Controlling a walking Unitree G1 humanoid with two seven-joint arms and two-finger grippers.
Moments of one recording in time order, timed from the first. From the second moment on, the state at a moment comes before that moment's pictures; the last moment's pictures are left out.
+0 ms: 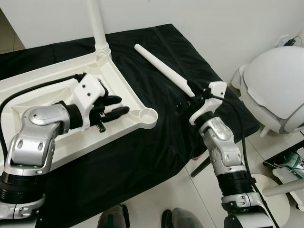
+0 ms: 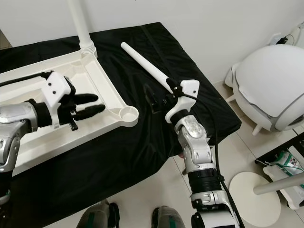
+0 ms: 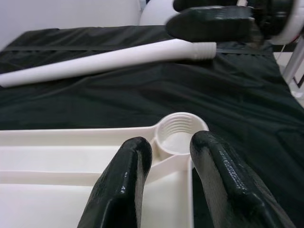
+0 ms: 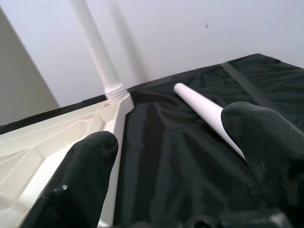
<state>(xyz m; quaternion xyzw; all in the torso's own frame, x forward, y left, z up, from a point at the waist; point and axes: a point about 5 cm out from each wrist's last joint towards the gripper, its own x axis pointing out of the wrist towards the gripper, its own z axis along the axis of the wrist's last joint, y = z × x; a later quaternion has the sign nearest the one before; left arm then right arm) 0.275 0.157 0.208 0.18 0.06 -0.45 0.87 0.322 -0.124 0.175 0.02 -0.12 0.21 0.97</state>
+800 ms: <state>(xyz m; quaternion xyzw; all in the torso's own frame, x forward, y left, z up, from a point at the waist) 0.331 0.098 0.200 -0.03 0.02 -0.25 0.97 0.371 -0.149 0.188 -0.02 -0.09 0.08 0.99</state>
